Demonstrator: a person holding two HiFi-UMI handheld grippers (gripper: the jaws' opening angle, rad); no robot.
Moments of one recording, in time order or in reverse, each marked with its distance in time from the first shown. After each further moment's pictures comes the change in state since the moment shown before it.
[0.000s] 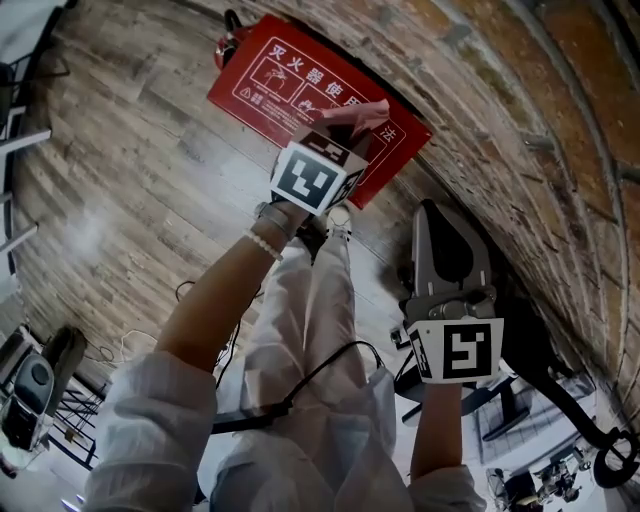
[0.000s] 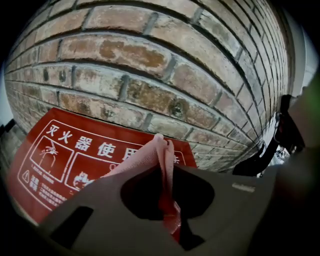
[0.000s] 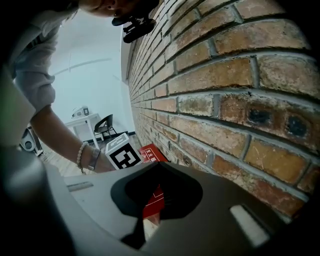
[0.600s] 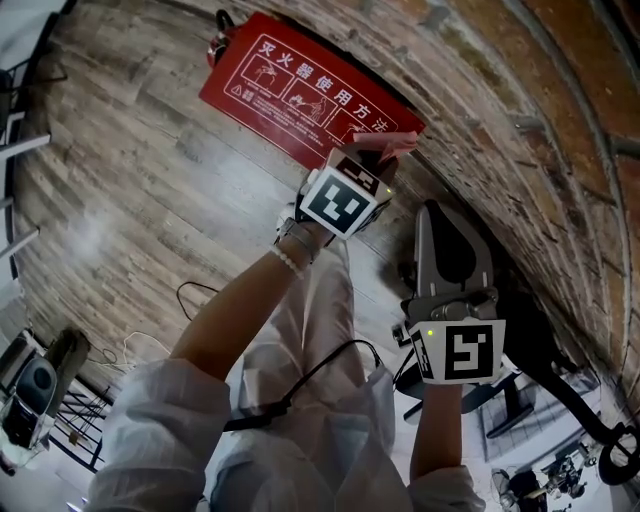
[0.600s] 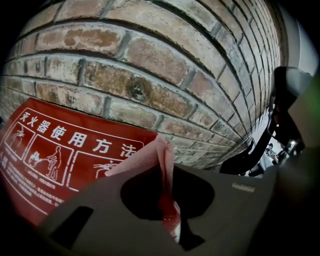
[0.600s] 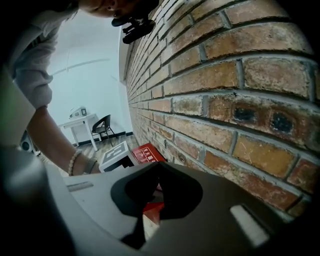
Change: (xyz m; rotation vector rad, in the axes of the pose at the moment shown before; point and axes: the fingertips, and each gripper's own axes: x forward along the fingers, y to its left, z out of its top) left arm 0.027 -0.075 -0.021 0.021 0.050 -0.112; right arm -0.017 -0.010 -0.008 0.014 -0.003 -0.028
